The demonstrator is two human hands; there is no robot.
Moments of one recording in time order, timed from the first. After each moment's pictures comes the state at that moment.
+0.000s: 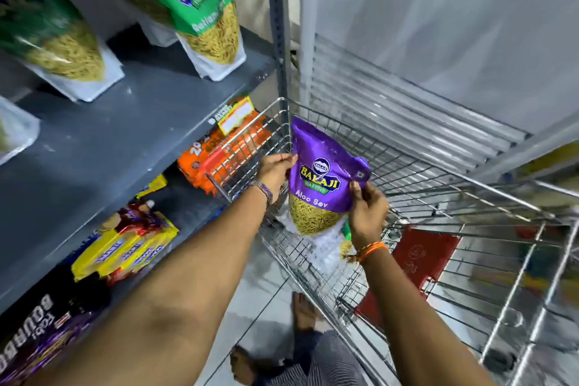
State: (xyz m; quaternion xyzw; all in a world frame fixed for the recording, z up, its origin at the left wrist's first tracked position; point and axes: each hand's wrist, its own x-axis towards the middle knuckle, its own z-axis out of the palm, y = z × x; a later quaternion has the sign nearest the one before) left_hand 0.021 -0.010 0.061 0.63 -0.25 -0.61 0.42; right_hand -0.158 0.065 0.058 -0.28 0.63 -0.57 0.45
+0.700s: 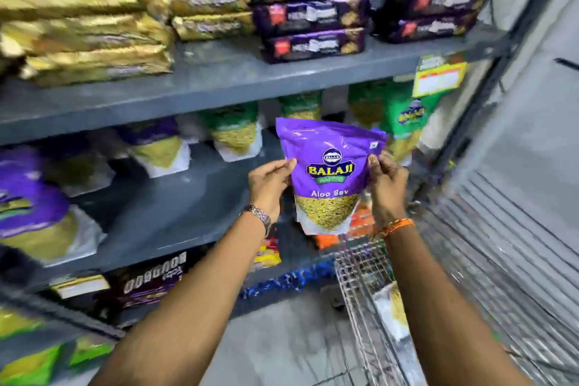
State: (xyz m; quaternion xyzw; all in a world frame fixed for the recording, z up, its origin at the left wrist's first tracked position) left_hand 0.271 0.132 0.265 0.53 -0.13 -0.37 0.75; right_hand 0.099 0.009 0.254 -0.53 0.32 -0.50 0.60
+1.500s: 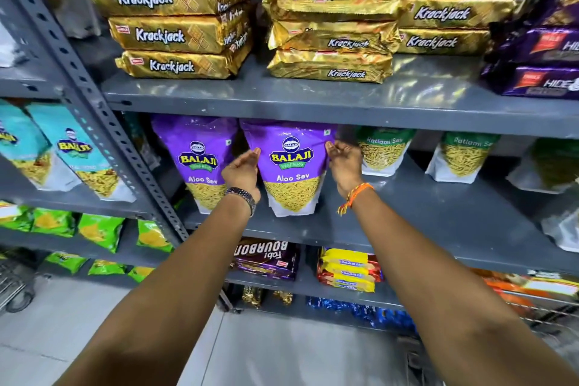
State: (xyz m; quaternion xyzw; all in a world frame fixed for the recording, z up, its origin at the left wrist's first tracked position) left_hand 0.523 0.341 0.274 0.51 0.14 -0.05 0.85; right_hand 0.453 0.158 0.256 -0.60 0.19 -0.29 0.73
